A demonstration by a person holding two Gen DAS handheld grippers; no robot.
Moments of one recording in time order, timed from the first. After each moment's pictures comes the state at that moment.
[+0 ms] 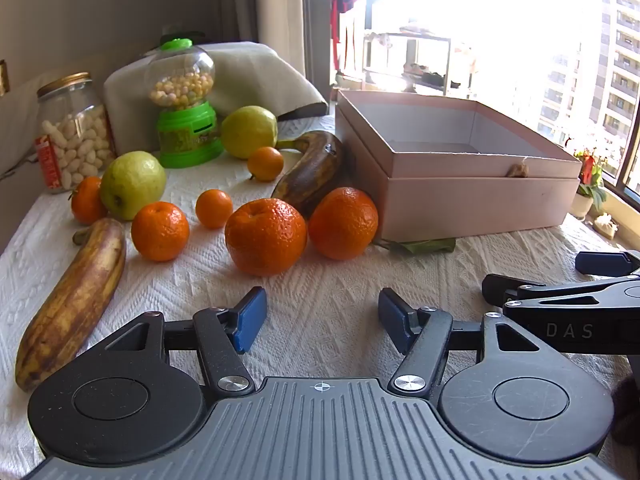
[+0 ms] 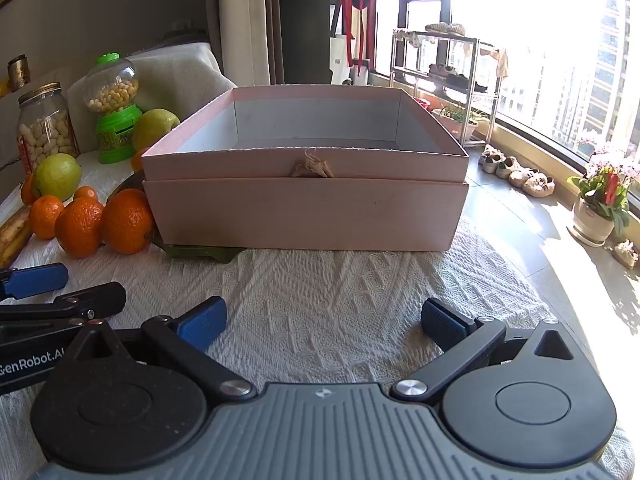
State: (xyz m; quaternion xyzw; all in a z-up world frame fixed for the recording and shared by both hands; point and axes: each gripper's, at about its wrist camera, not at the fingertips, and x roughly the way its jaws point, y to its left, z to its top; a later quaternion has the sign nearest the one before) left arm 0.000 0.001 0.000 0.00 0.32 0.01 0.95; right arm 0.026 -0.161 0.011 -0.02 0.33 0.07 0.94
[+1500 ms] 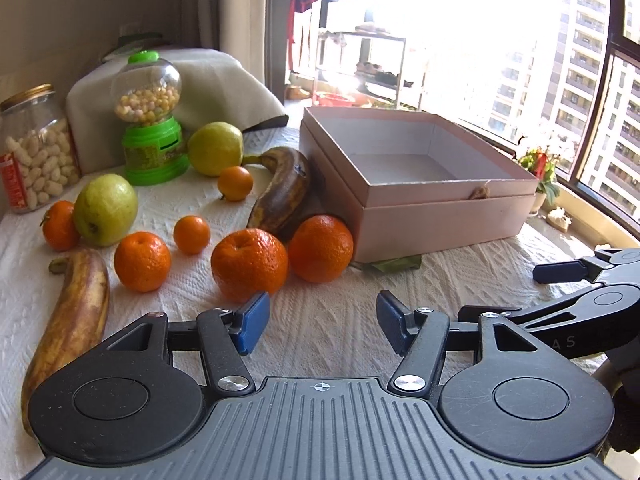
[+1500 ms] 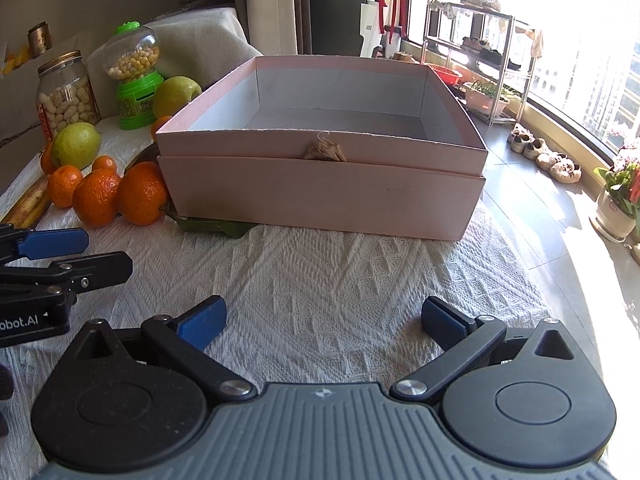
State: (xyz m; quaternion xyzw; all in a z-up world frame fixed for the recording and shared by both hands) left arm 0.004 0.024 0.027 -0.01 0.31 -0.08 0.95; right arm 0.038 -0.166 0.021 -0.04 0.39 0.12 0.91
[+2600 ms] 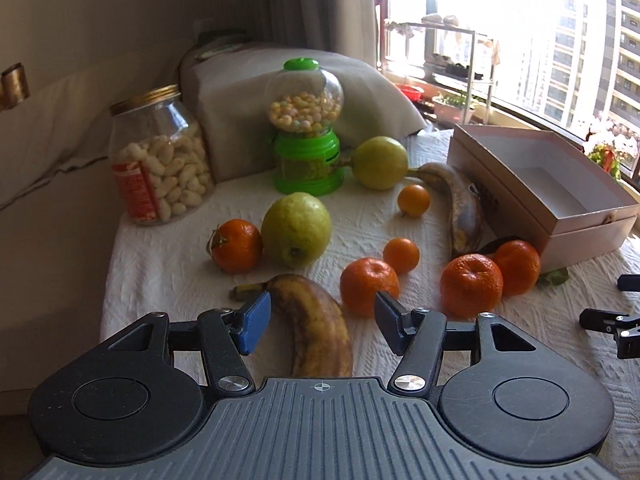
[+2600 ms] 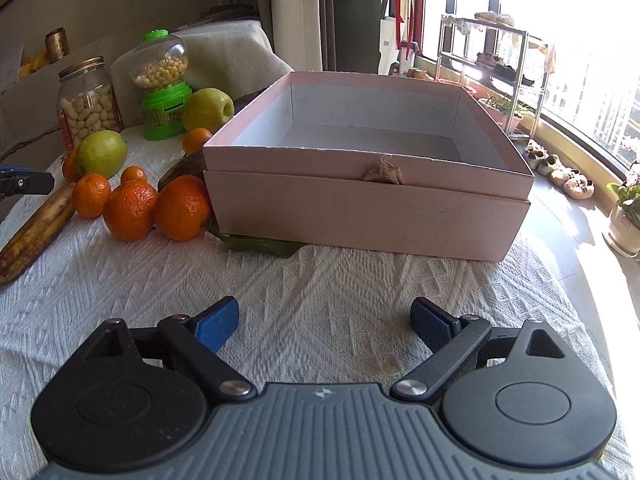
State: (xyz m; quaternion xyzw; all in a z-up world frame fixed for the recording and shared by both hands) left arm 0.019 0.142 0.051 0.02 0.35 0.02 0.94; right arm 0.033 -0.145 0.024 -0.04 0.36 0.14 0.92
